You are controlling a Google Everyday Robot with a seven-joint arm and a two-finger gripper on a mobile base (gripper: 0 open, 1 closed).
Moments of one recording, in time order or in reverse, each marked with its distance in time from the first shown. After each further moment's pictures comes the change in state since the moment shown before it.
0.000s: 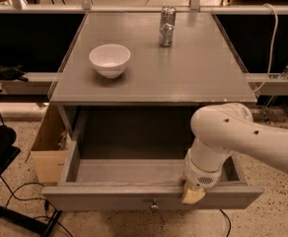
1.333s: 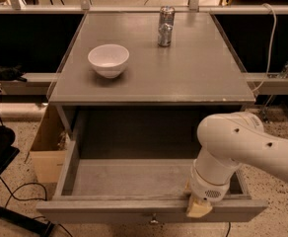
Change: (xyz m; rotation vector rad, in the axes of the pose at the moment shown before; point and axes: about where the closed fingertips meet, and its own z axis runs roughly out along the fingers) arm 0.009 0.041 -0.001 -0.043 -0.006 0.002
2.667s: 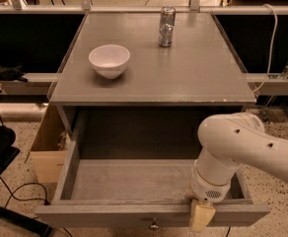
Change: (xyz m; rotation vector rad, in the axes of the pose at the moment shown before) arm 0.000 0.000 -0.001 0.001 0.000 0.000
